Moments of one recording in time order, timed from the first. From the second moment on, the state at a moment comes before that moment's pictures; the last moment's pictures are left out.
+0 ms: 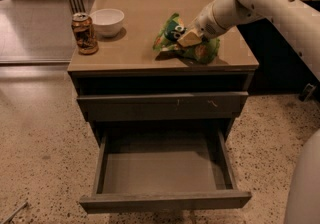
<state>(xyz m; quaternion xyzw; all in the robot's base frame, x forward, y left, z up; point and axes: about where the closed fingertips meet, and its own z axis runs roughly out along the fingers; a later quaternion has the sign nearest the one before) 0.744 -0.098 0.869 -0.51 0.76 0.09 0.39</state>
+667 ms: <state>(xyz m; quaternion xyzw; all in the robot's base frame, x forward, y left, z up) 0.646 -0.092 0.930 -0.64 0.65 0.17 0.37</state>
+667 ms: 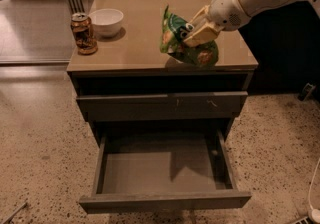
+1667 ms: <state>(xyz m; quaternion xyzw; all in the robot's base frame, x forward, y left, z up) 0.576 -0.105 0.931 -0.68 0.62 0.22 0.32</state>
